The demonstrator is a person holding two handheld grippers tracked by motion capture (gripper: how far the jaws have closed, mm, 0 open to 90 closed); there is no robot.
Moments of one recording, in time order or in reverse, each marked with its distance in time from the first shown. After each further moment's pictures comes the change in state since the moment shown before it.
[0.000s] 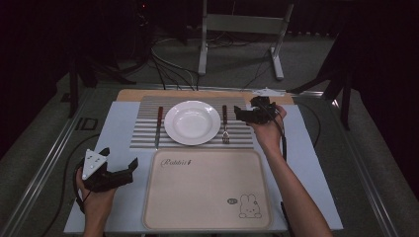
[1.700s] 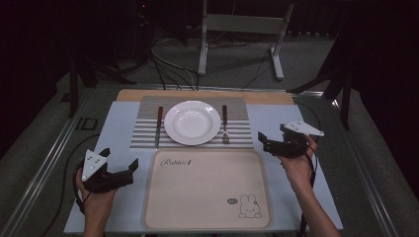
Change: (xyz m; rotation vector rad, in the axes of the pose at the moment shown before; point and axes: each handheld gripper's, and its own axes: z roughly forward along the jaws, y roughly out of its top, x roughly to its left) left arm -0.003 0.001 -0.004 -0.005 -0.004 0.001; right arm -0.030 -0.078 -0.091 -0.105 0.048 0.020
